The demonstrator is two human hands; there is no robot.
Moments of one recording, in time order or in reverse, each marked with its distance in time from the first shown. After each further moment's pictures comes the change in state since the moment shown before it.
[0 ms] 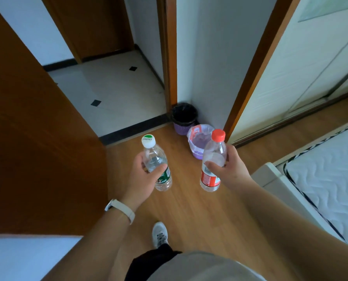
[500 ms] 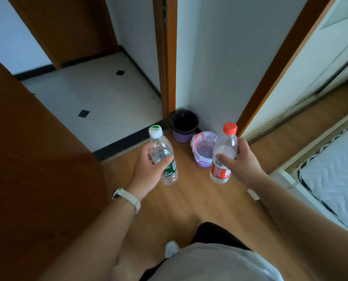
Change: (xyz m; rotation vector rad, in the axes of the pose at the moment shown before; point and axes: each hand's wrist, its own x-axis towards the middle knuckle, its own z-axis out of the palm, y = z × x) left_hand 0.188 0.005 -0.078 0.032 -0.162 0.031; right_hand 0.128 -0.071 0.058 -0.018 0.129 0.075
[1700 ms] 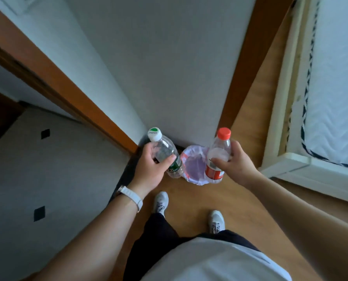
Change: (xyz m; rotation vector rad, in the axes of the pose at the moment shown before) left_hand 0.430 0.096 0.134 0.332 -0.556 0.144; right_hand 0.297 0.006 -0.023 0.252 0.322 0.444
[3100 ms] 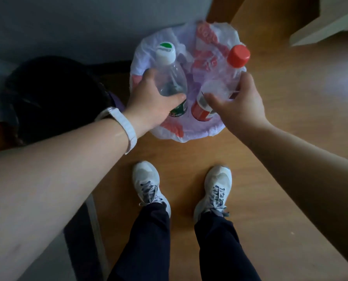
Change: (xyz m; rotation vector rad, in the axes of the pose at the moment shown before) left_hand 0.343 -0.442 0.286 0.420 -0.616 0.002; right_hand 0.297 0.384 0.300 0.113 0.425 0.485
